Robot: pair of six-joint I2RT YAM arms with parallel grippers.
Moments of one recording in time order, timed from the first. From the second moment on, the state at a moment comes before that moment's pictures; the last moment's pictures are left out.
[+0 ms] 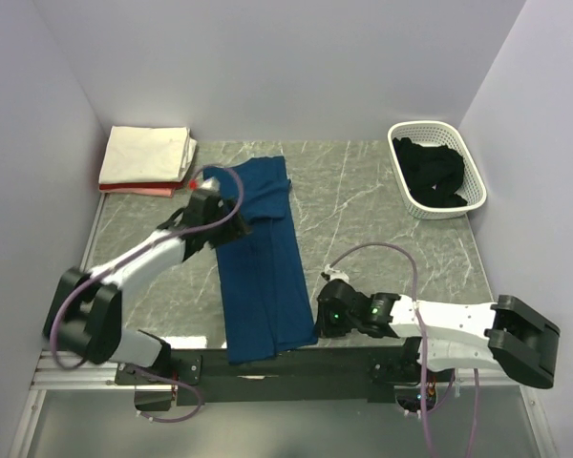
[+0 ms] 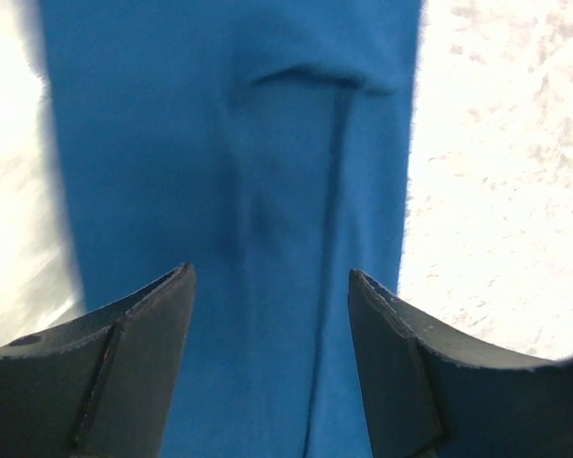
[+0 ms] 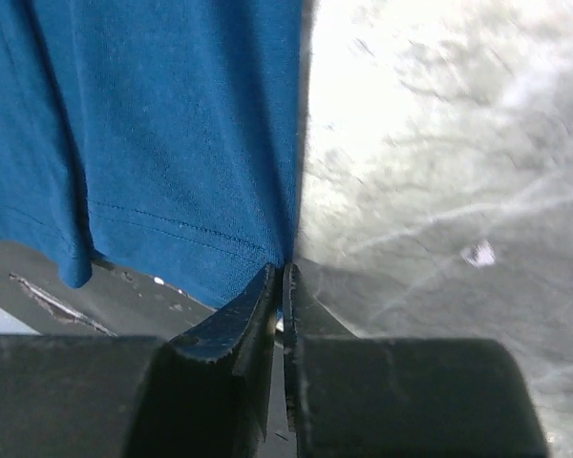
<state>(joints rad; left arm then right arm) -0.40 1.33 0.78 -0.19 0.02 -0.78 1.08 1.14 0.42 -0.27 0.03 0.94</state>
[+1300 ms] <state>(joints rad) -0.65 2.46 2.08 -0.37 -0.57 -0.33 1.08 0.63 0.32 -0.51 0.17 1.00</state>
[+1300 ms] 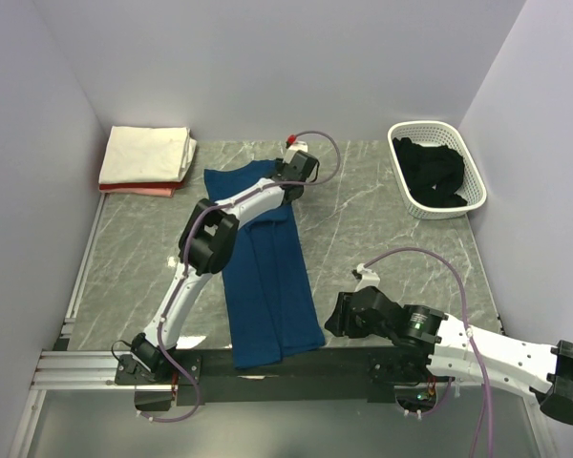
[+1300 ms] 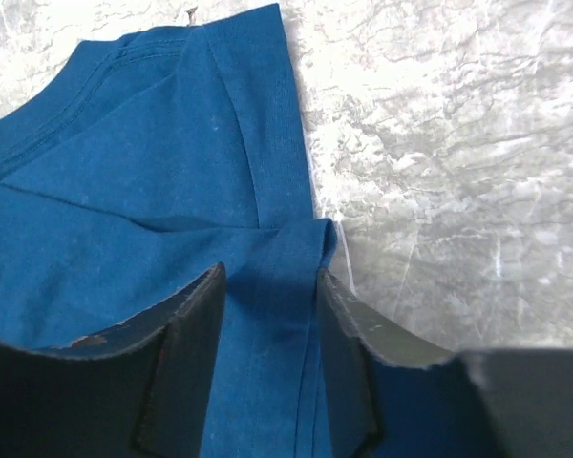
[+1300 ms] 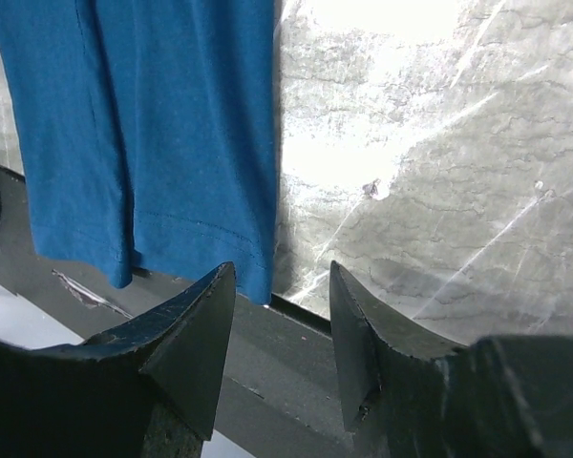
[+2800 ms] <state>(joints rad) -0.36 1.74 1.37 -0.35 -0.71 -0.47 1.05 0.84 0.45 -0.46 0.17 0.88</state>
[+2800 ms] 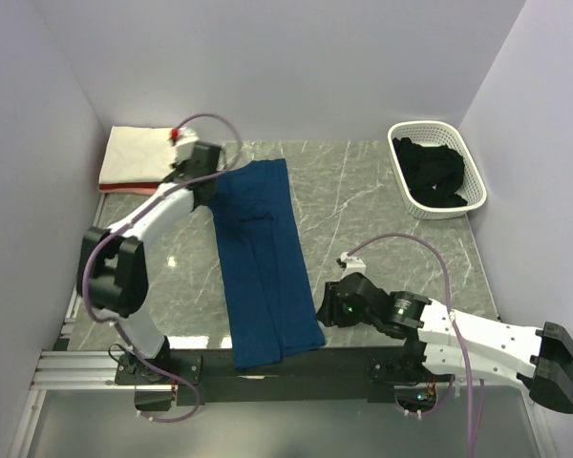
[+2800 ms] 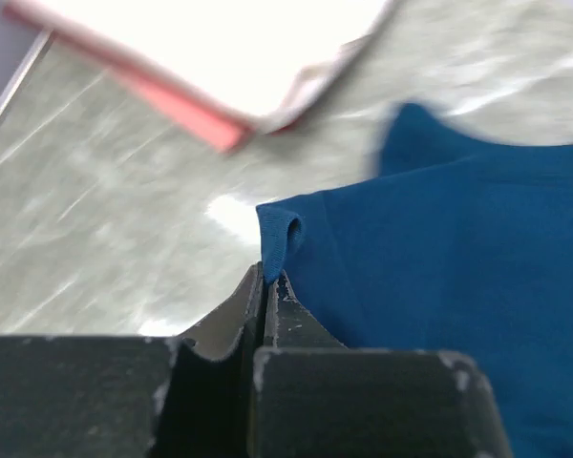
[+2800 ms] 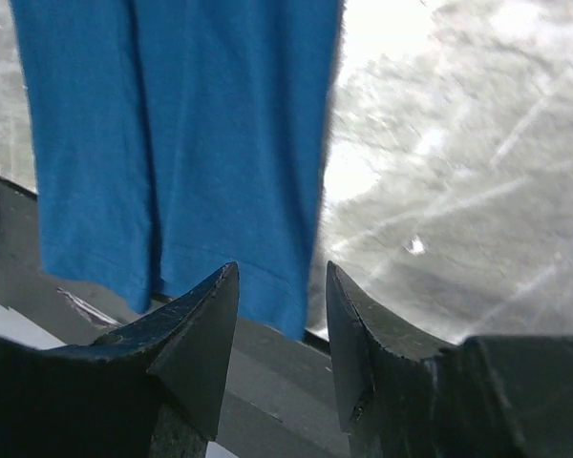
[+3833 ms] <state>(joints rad) -0.02 1.42 1.01 -0.34 -0.26 -0.74 1.04 1.03 0.56 -0.39 0.12 0.80</state>
